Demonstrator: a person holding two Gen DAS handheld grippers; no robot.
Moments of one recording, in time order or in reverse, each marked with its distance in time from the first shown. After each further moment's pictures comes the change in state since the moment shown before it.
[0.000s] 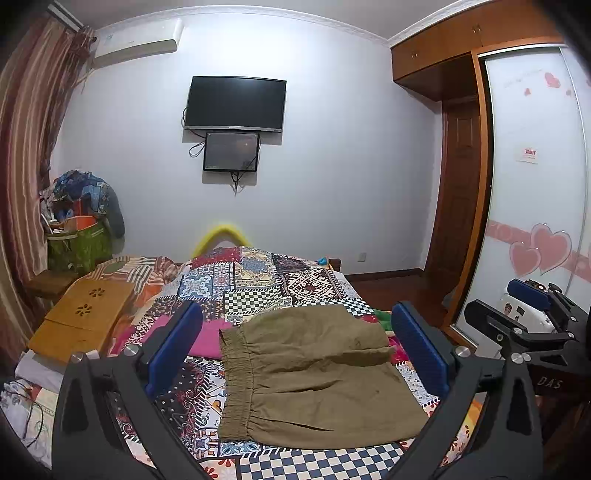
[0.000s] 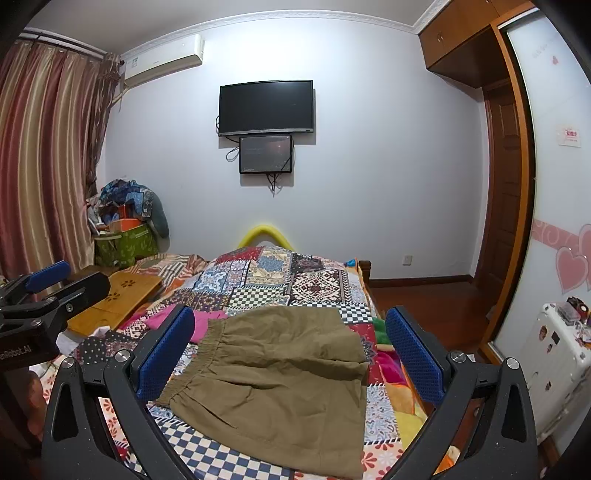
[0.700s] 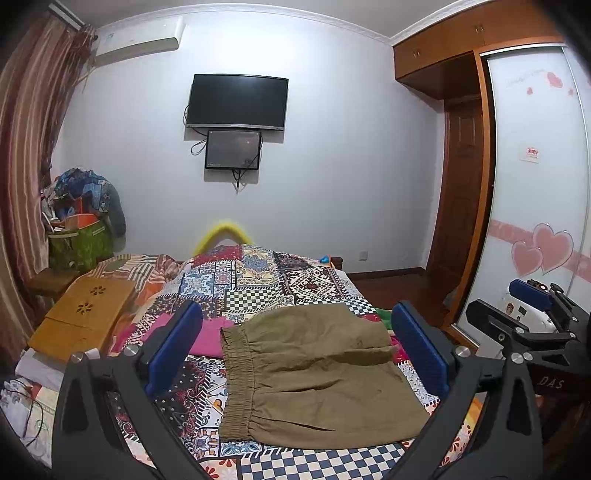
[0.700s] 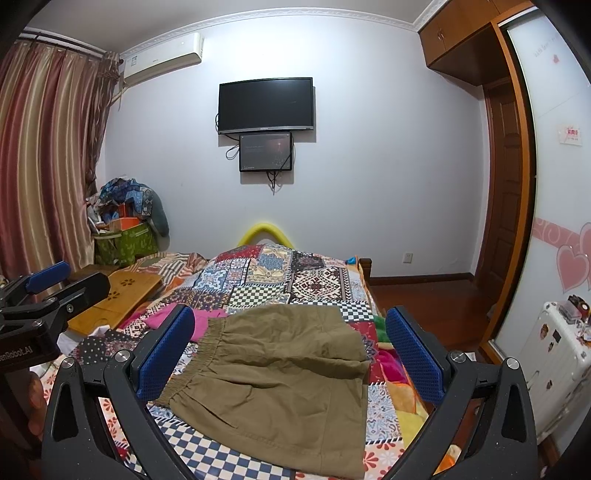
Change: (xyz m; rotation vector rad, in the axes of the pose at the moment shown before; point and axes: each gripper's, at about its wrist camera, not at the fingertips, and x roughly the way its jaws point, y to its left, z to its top) left arm 0.002 0.000 -0.003 0.000 0.006 0.007; right arm 0.003 0.001 -0.001 0.000 0.006 0.002
